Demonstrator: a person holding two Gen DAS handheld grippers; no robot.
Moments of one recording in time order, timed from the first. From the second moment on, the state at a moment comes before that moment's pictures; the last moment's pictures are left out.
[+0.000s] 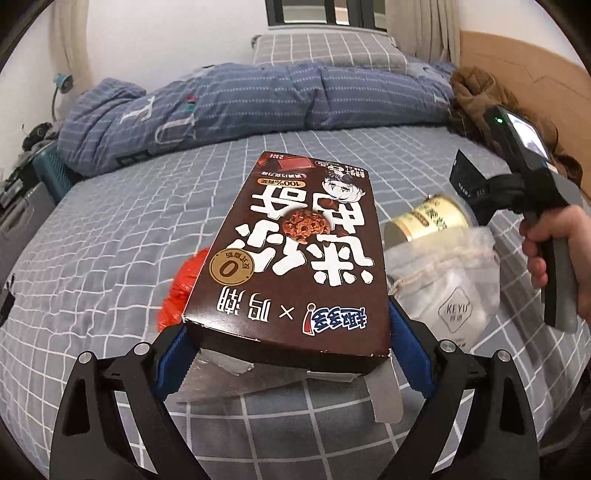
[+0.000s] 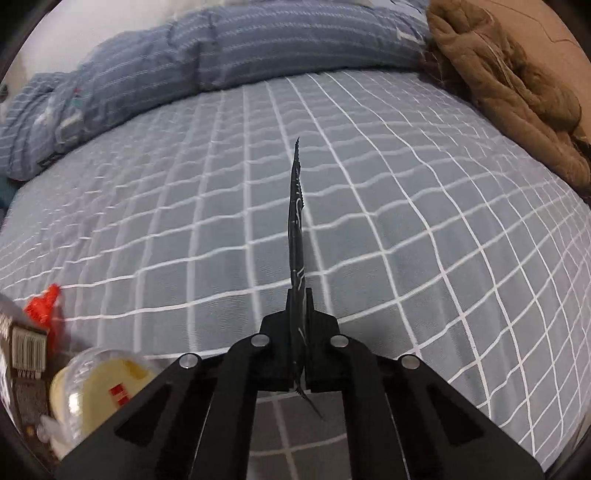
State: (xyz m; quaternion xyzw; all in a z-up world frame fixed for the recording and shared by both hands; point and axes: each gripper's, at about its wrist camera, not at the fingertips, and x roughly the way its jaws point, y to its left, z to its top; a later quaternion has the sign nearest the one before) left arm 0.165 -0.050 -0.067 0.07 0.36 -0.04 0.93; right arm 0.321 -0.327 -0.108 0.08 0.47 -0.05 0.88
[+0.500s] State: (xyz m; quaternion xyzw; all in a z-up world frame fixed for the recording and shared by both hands) left arm 0.146 -0.035 -0.046 0.03 0.34 -0.04 0.94; right arm 0.253 -0.285 -0.052 0.03 0.40 0.02 0.92
